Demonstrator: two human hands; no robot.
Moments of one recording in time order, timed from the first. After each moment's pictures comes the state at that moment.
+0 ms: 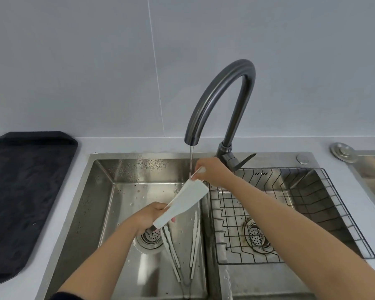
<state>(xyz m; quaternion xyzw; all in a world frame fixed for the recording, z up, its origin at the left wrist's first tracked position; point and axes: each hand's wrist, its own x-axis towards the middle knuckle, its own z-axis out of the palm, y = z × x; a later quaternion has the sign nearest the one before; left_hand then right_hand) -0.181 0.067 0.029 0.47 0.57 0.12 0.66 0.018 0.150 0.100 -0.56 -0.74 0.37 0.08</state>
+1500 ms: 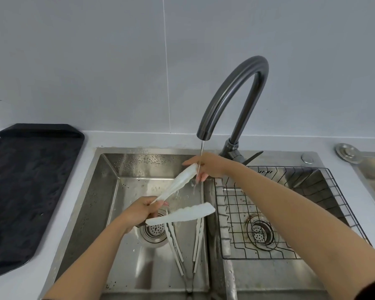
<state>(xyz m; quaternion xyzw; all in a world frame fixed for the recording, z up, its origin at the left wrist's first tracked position) -0.219 0.057 0.023 0.46 0.62 0.19 0.61 -0.001 0.157 0.120 -0.50 -0.74 0.45 -0.05</state>
